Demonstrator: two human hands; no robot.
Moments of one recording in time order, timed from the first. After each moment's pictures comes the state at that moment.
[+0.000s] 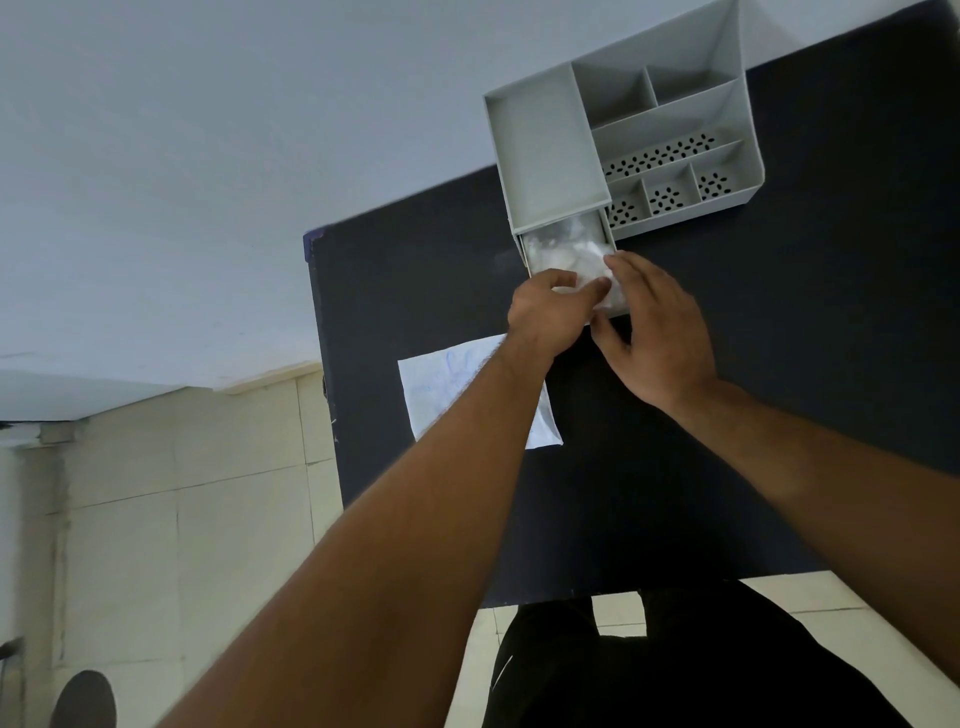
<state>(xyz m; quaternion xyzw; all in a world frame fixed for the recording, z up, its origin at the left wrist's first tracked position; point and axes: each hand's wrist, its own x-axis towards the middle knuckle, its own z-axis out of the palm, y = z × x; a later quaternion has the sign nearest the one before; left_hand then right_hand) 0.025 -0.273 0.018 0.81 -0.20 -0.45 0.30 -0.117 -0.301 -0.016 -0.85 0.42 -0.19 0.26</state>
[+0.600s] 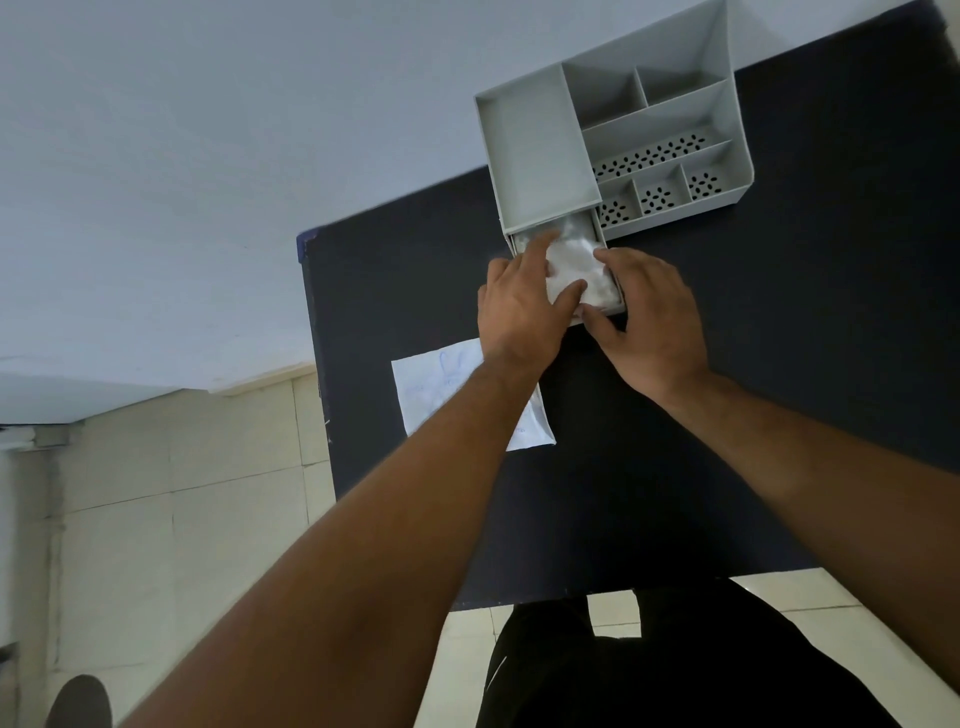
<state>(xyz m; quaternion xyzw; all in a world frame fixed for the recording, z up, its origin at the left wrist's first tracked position) 0.026 -0.256 0.026 0.84 -0.45 -0.17 0.25 -0.115 -0.306 -0.006 -0.83 0.43 -0.20 0.28</state>
